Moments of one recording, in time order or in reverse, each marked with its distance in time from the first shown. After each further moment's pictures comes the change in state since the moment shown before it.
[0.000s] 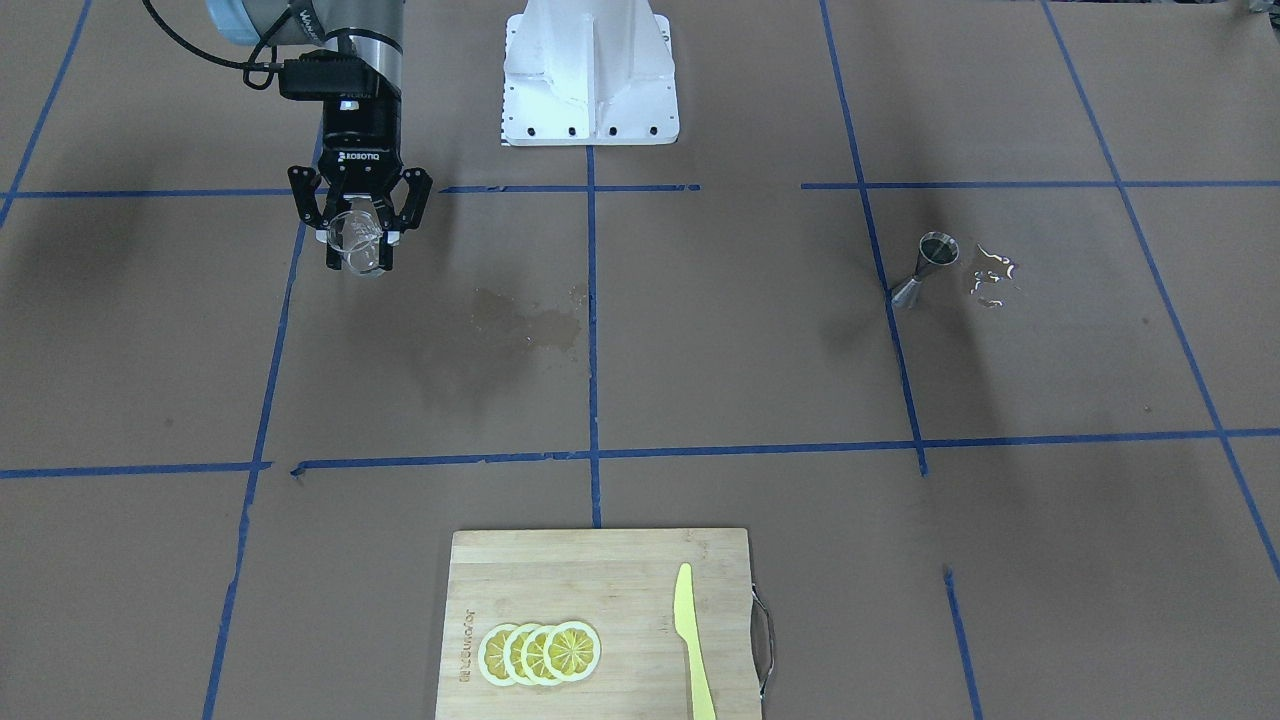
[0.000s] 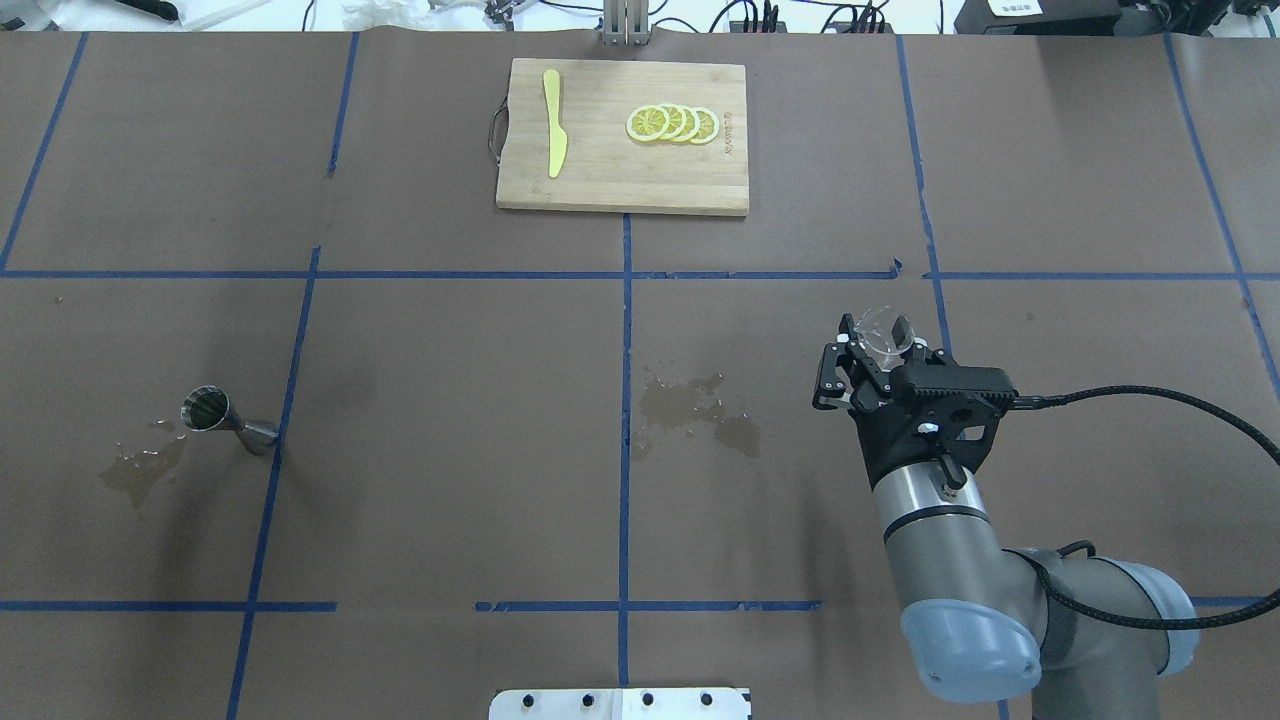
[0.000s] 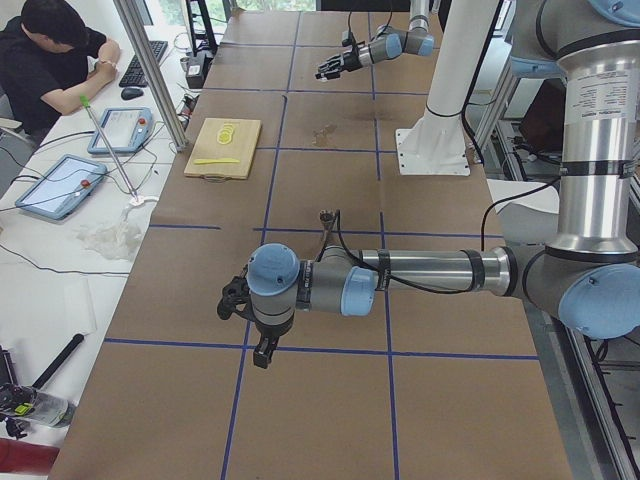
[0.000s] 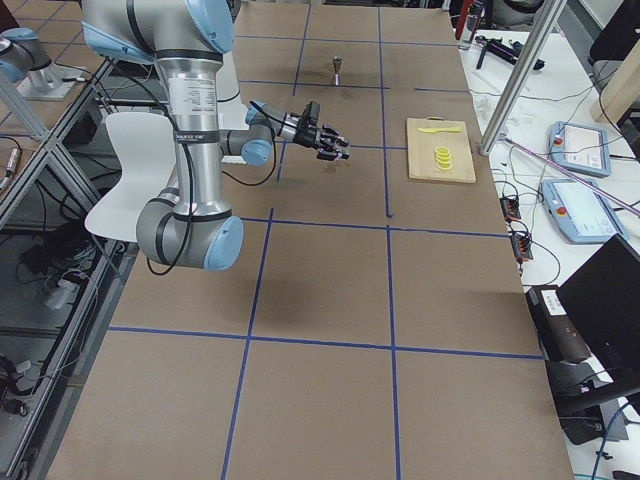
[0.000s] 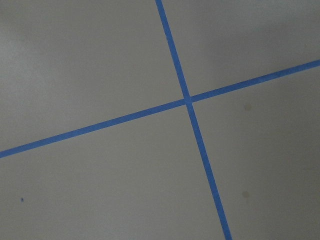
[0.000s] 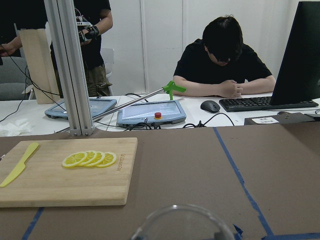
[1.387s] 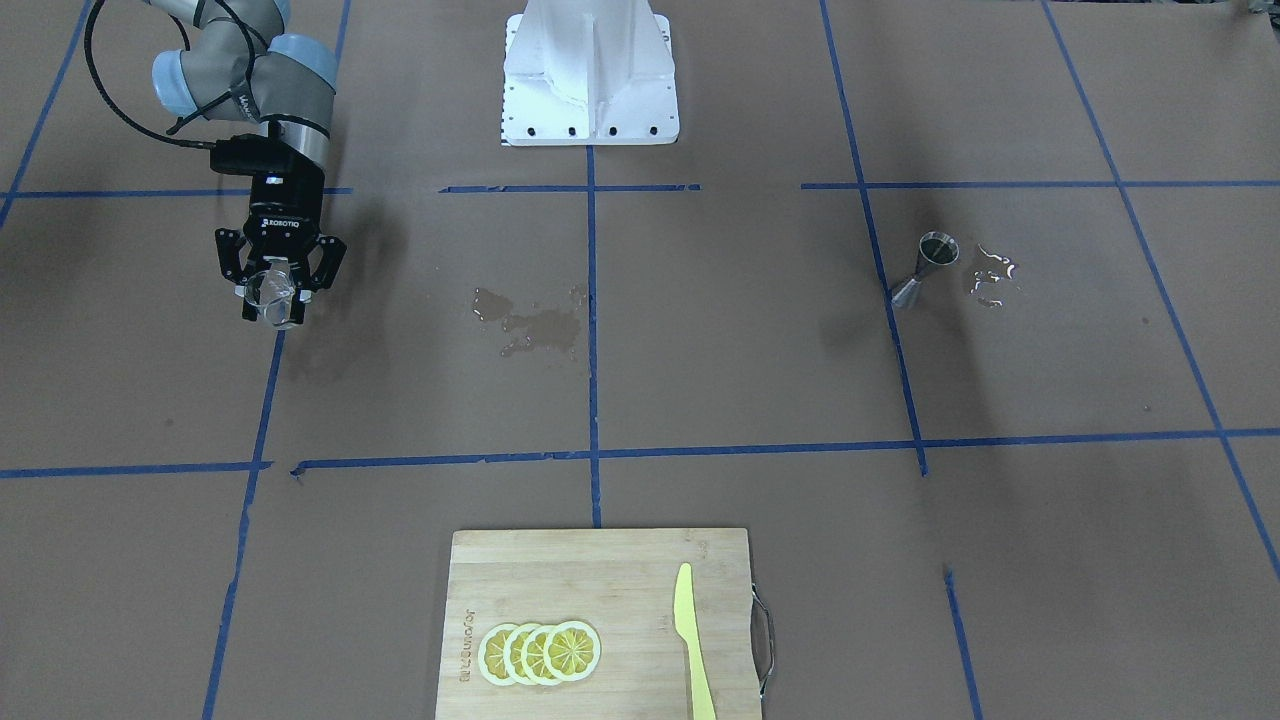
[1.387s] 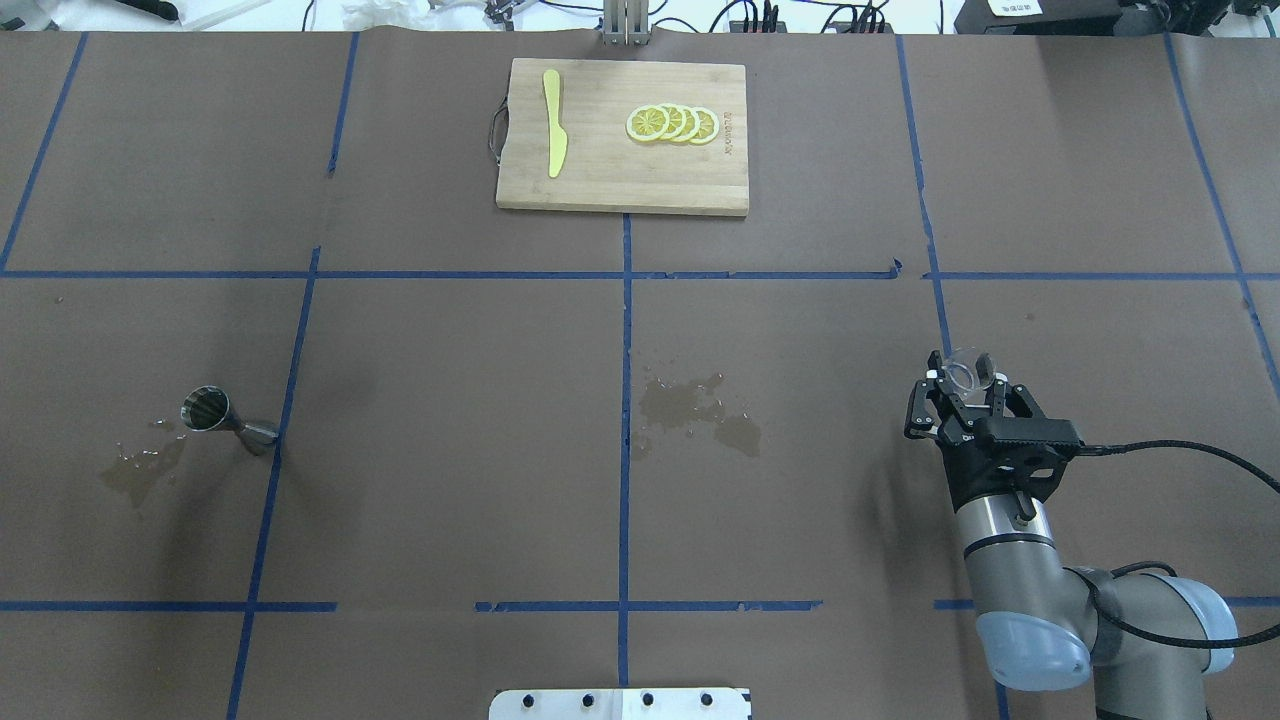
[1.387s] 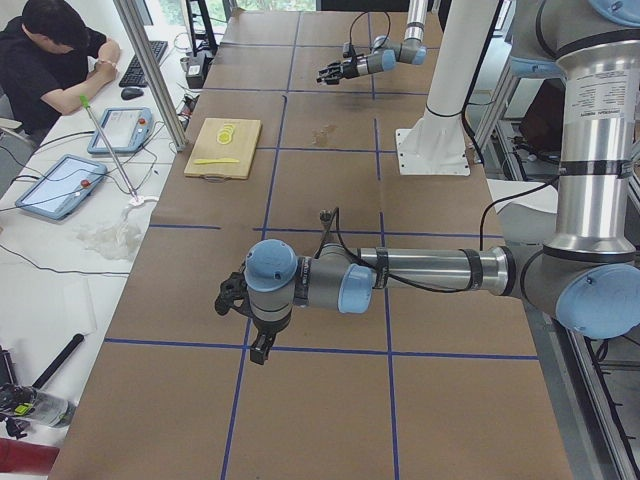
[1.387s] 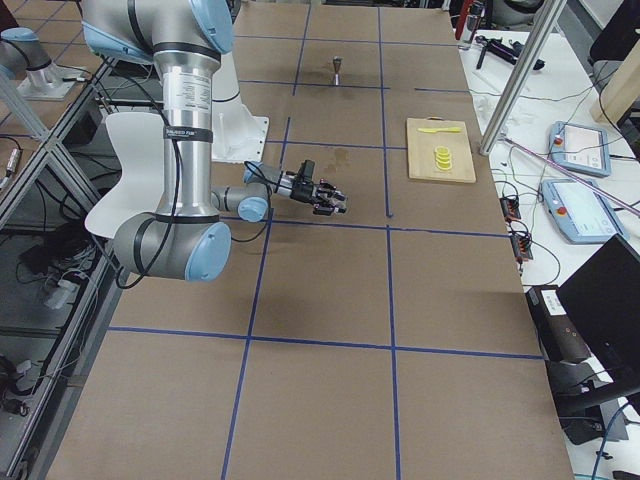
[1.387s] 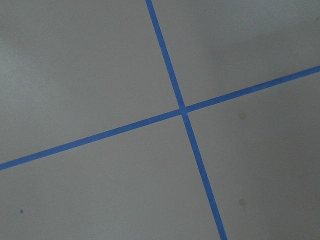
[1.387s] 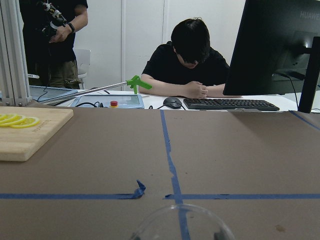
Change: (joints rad) left arm 0.002 -0.011 -0.004 -0.003 -0.003 0.004; right arm -0.019 -0.149 -0.286 0.256 -0.098 0.086
